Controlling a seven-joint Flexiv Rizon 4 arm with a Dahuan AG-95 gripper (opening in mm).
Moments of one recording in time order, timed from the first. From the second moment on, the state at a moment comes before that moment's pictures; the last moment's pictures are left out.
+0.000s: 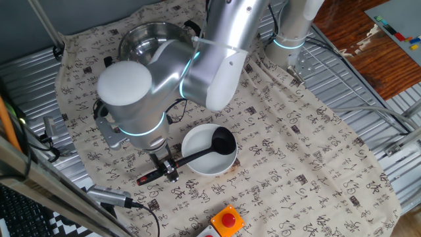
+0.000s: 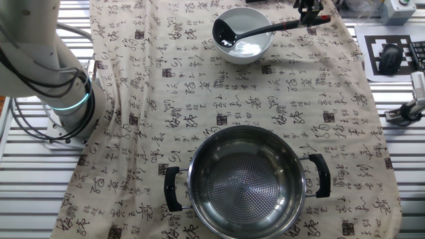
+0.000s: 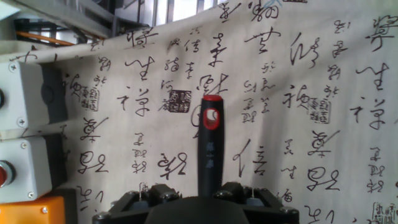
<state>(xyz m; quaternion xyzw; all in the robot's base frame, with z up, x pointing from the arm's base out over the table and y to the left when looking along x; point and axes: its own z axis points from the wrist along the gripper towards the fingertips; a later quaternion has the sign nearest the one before) 0.600 0.246 0.119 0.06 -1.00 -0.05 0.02</state>
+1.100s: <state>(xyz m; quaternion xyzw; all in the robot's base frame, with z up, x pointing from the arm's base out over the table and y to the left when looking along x) 0.606 0.246 0.110 0.07 -1.00 -0.05 0.01</state>
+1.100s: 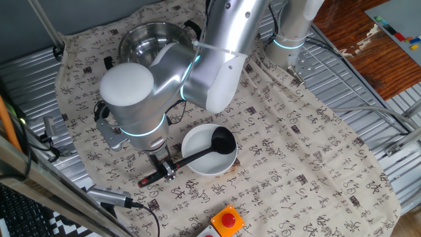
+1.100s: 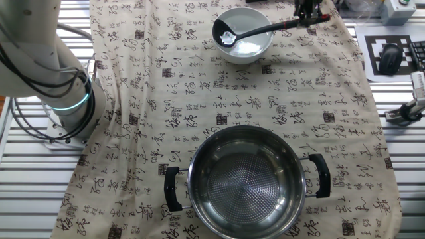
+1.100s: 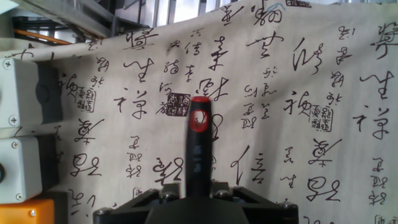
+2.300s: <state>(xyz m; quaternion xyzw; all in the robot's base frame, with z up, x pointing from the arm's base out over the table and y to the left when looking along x) 0.606 0.251 0.129 0.07 -1.00 -0.06 0.01</state>
